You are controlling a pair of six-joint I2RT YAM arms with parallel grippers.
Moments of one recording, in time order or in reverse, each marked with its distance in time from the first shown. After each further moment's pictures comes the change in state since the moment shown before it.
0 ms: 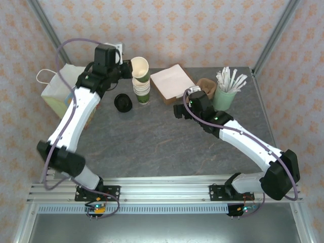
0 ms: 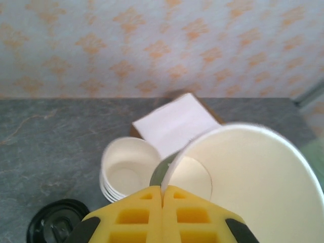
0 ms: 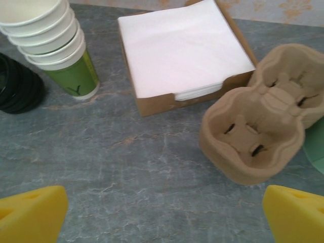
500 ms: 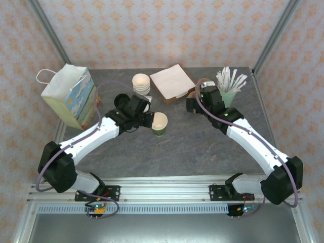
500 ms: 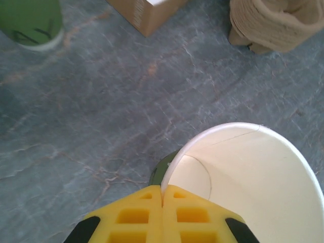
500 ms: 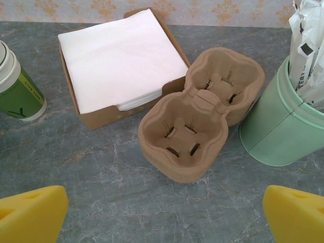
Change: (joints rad) left arm -0.323 -0.082 -0.626 0.169 -0.056 -0.096; right arm -0.116 -0.042 0.020 -0.077 0.040 0.000
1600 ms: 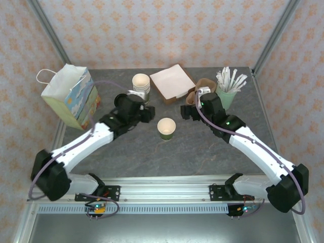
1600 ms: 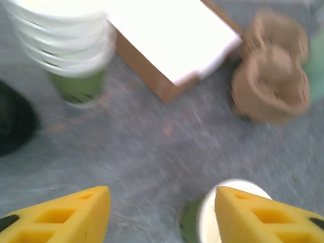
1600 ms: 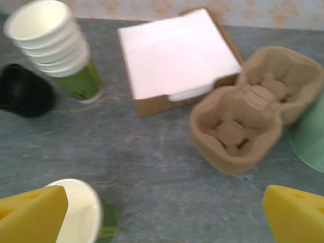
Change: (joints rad) left arm 0.070 -0.153 -0.072 0.155 -0.151 -0.045; right arm 0.087 -0.105 -0.087 0.066 -0.122 -0.009
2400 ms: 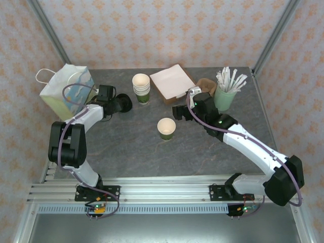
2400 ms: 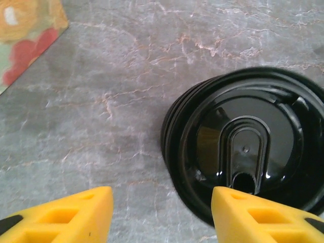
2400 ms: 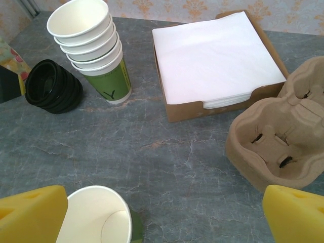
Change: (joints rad) left arm 0.488 0.410 0.067 0.032 0.093 -0.046; right arm 0.032 0.082 0.000 0.094 -0.047 -0.014
